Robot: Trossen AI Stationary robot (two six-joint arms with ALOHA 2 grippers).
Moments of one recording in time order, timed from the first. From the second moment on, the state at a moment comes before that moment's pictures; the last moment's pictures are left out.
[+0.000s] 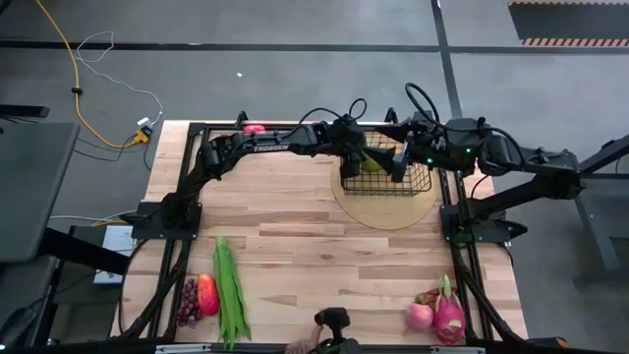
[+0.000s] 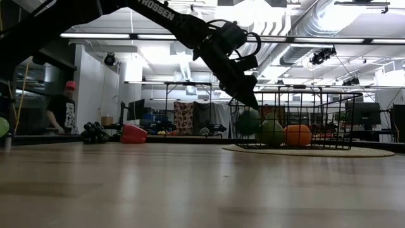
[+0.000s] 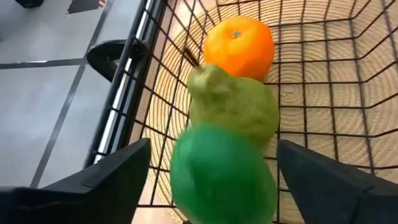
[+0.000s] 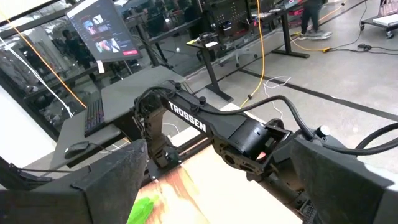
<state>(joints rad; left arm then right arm) 0.45 2.27 1.91 -0.38 -0.10 0.36 0.01 1.08 1.36 -0.44 0.37 0.41</state>
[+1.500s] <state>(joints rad) 0.15 1.00 1.10 -0.04 -0.19 -0.12 0.01 1.07 1.36 -0.43 0.33 0.23</state>
